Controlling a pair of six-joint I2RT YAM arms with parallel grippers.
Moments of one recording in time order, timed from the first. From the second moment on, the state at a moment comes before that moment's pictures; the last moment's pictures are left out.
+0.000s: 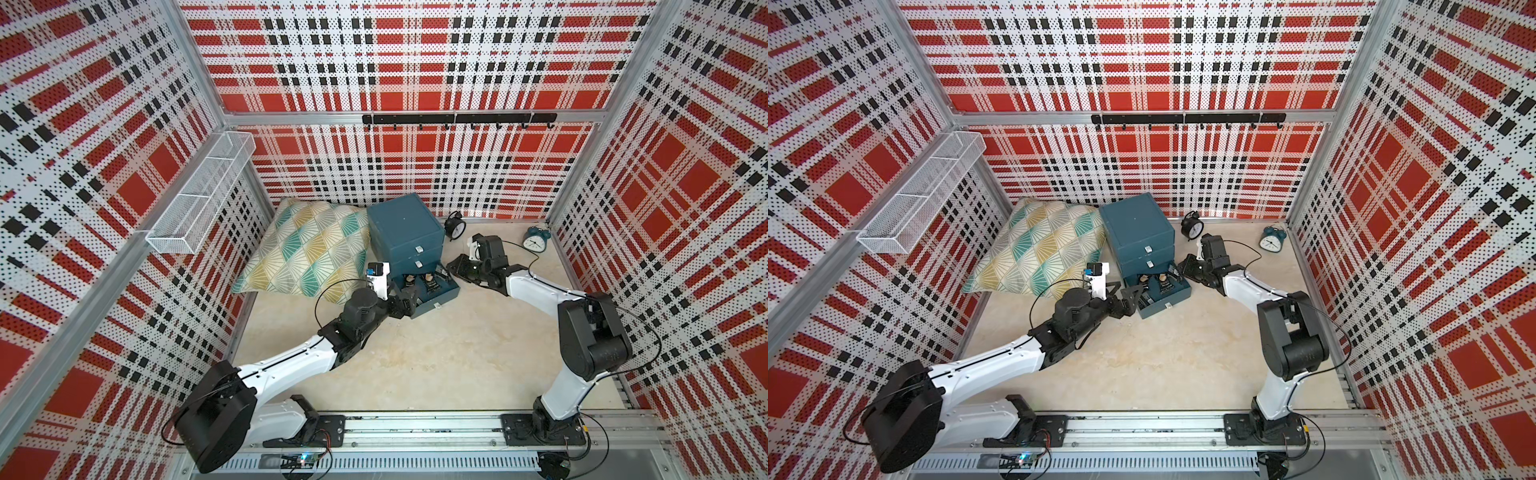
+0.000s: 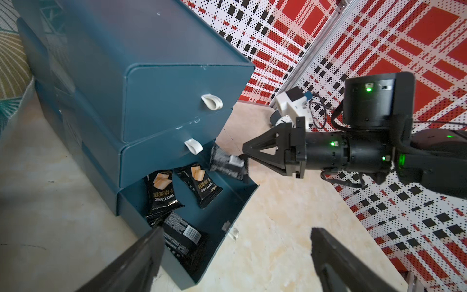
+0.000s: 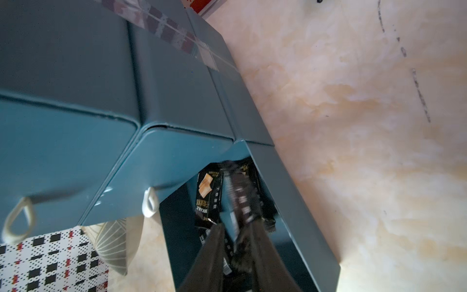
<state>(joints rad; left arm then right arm) -0.72 1.23 0.59 0.42 -0.06 -0.52 0.32 1.76 1.13 -0.07 -0.32 0.69</state>
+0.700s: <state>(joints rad) -0.71 1.18 0.59 0.42 -0.06 -0.53 0.38 1.56 0.97 -0.08 -0.29 0.64</state>
